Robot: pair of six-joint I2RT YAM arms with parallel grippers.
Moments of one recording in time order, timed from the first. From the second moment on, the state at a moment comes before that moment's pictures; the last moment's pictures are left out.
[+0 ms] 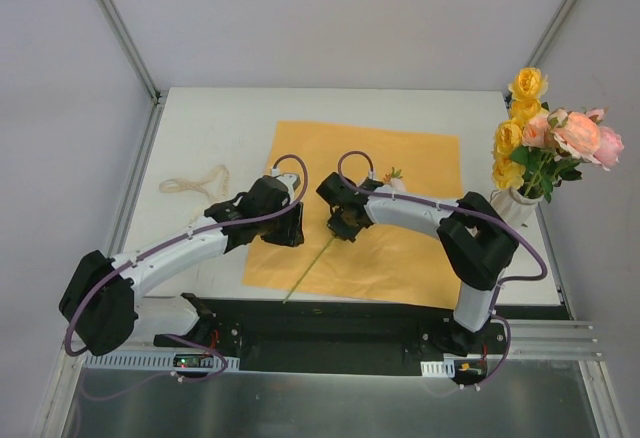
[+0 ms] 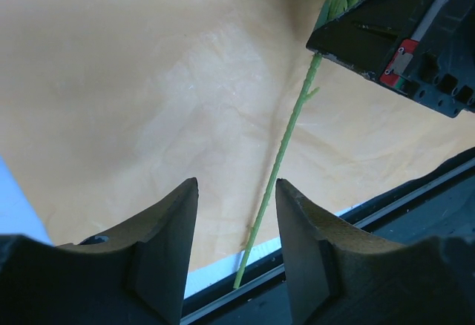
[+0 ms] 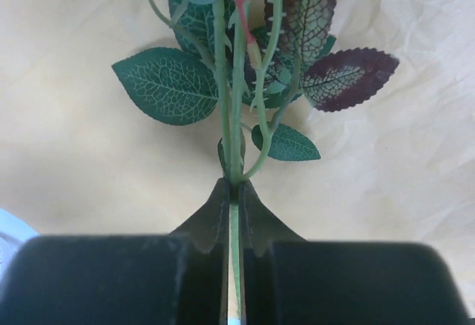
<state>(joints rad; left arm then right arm) -0.72 1.23 0.77 -0.45 0.08 -0.51 0.87 1.82 1.18 -0.67 0.21 1.50</state>
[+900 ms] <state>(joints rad) -0.72 1.05 0.76 -0.44 0.10 -0.50 1.14 0.97 1.09 -0.22 0.63 -0.03</state>
